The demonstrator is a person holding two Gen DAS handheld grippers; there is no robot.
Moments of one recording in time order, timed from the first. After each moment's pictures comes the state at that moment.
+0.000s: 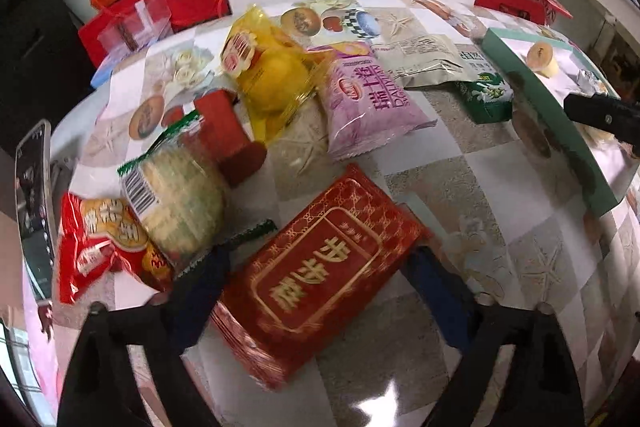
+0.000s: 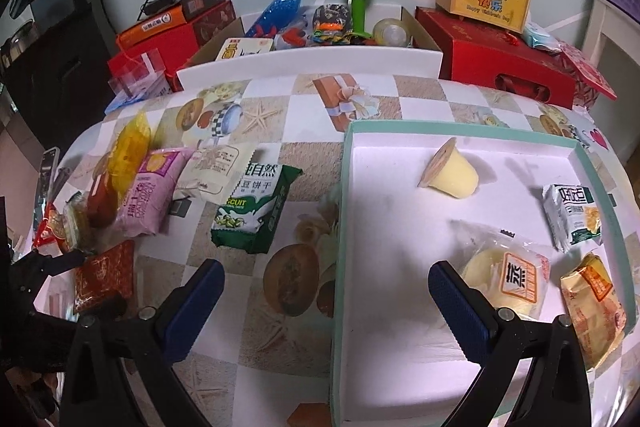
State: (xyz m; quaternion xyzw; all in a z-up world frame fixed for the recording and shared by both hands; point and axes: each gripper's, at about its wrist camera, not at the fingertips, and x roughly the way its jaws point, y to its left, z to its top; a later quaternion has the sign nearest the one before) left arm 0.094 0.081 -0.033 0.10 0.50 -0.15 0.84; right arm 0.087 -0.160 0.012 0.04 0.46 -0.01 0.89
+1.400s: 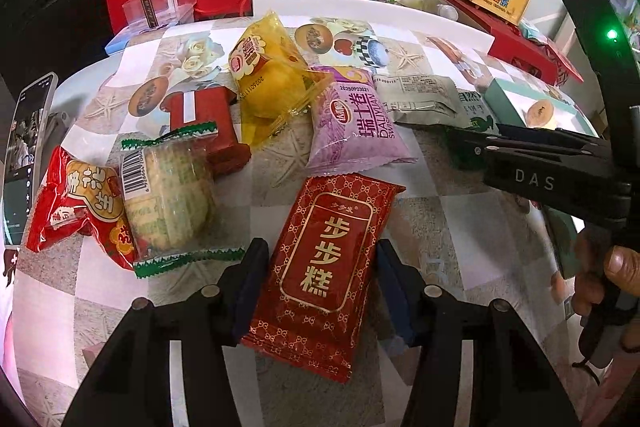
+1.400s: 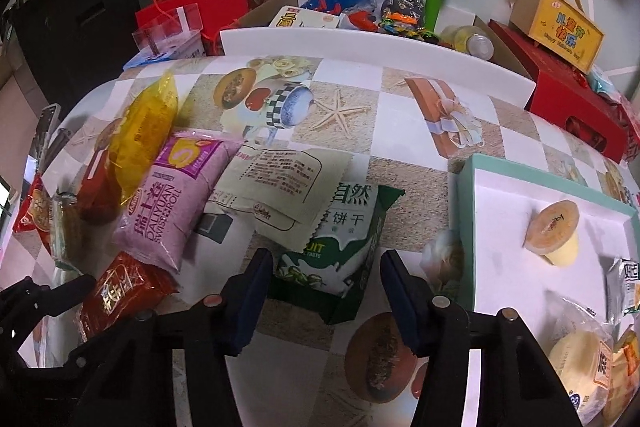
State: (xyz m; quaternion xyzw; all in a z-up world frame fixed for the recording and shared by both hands) left arm 0.089 0.075 -0.029 0.01 0.49 -0.12 0.87; right arm 0.147 -0.092 -0.017 -0.03 0.47 0.04 0.88
